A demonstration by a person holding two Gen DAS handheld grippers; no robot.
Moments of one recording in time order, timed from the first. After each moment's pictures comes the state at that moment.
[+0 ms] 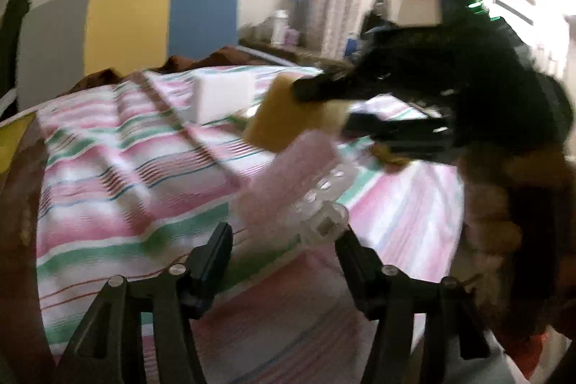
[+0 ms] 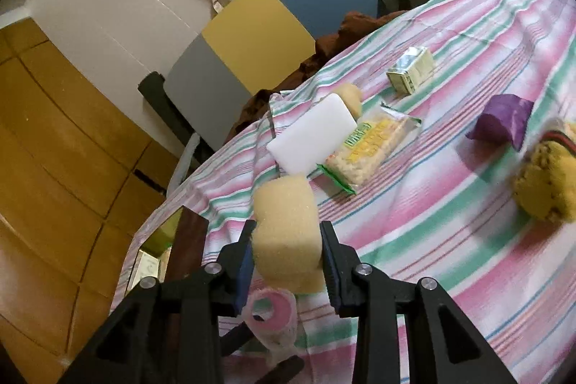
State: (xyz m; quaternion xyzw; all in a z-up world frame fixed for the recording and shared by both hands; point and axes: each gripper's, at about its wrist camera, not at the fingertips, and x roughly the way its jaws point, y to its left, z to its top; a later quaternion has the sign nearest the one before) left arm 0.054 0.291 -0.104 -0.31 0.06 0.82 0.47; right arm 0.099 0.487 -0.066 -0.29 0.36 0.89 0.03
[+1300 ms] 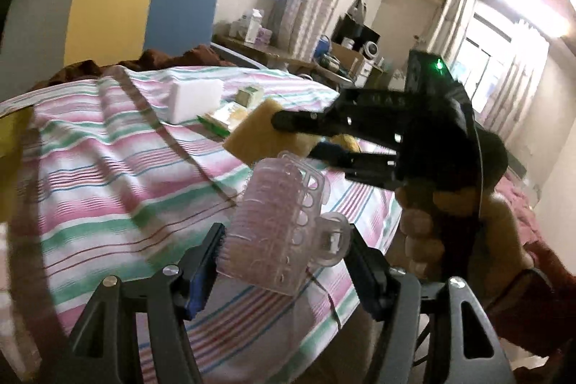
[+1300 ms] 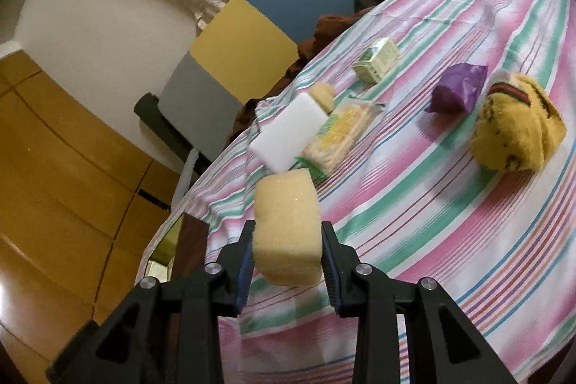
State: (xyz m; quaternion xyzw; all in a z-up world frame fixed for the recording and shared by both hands) left arm 0.077 0.249 -0.075 -0.34 0.01 0.79 0.51; right arm 0.133 0.486 -0.074 -0.27 0.41 0.87 0.03
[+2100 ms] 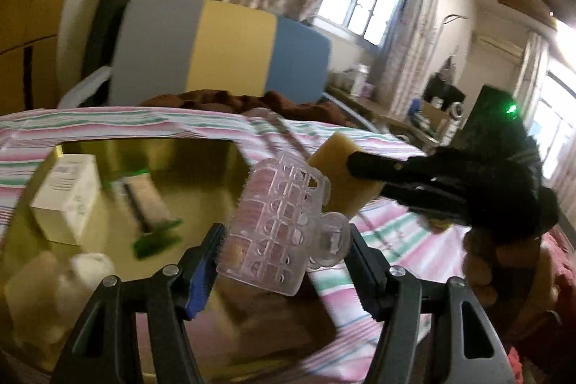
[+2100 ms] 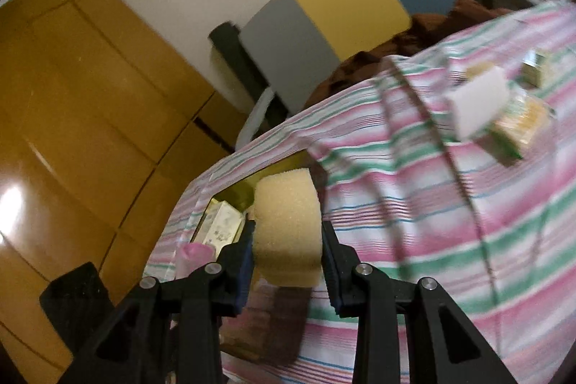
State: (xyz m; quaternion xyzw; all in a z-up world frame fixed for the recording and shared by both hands) left arm 0.008 0.090 -0.039 -0.31 -0.05 0.89 0.33; right arm 0.053 0.331 -0.021 -0.31 0.30 0.89 -0.12
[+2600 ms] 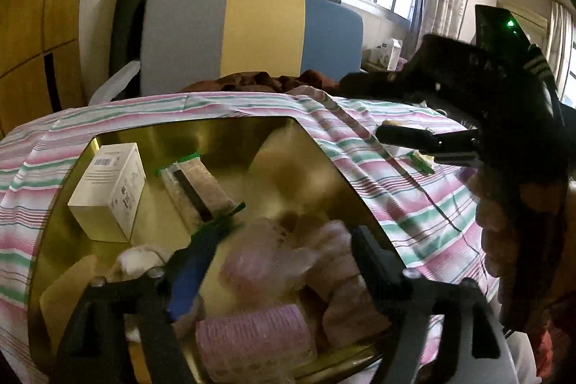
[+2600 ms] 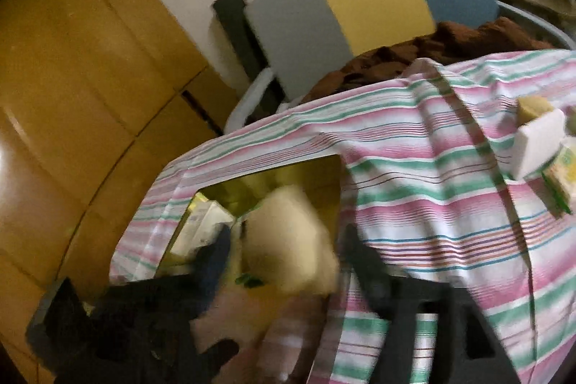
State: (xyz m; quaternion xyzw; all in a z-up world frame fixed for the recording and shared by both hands) left arm -0.014 0.080 -0.064 -0.34 0.01 0.90 0.27; right arm -0.012 0.288 -0.023 -0.33 0.26 0.90 -0.09
